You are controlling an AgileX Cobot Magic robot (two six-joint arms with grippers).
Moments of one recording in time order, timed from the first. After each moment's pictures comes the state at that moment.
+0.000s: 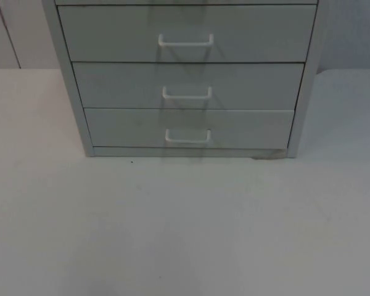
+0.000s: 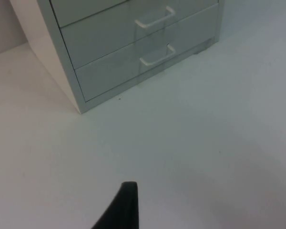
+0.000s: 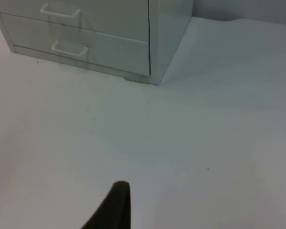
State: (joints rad) right arm 0.30 0.00 -0.52 0.01 1.08 -0.03; left arm -0.68 0.00 -0.50 0.07 1.08 -0.03
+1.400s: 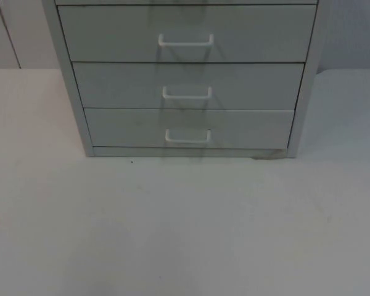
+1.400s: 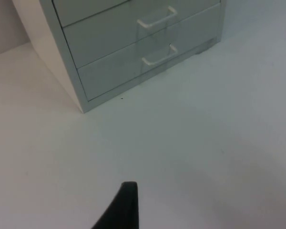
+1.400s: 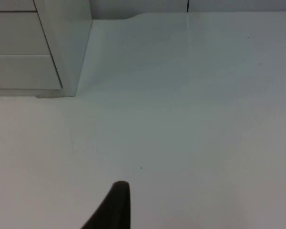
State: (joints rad) right arm -0.03 0.00 -0.52 0.01 1.08 -0.03; left arm -0.66 0.00 -0.50 0.08 1.08 -0.03
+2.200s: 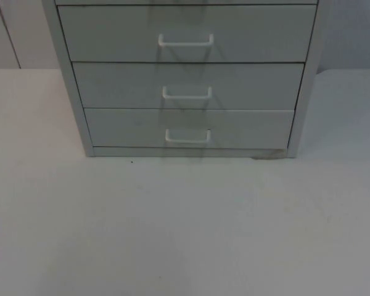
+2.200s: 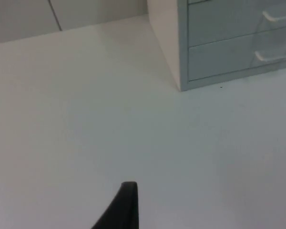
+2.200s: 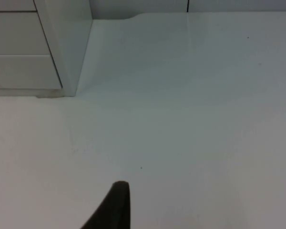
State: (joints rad) right arm -0.03 0.00 -0.52 0.01 1.08 -0.03; left arm -0.25 0.00 -0.50 0.08 1.08 -0.03
